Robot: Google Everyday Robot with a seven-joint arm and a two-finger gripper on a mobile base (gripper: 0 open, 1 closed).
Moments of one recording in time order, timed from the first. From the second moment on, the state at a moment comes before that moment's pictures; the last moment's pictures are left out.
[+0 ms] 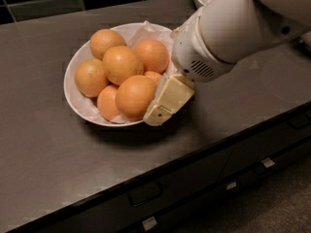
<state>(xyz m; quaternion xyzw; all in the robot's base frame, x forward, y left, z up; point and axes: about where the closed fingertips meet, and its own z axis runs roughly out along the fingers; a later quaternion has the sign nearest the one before) 0.458 -0.016 0.974 -0.59 0.73 0.07 0.34</state>
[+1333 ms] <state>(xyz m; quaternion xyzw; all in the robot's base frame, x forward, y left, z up) 0.464 0.023 0.943 -0.50 0.74 0.19 0.40</state>
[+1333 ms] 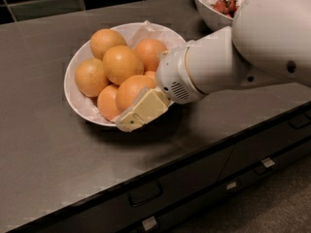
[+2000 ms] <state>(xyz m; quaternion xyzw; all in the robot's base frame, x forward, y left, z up) 0.471 0.028 0.931 -0.46 0.78 0.11 0.41</state>
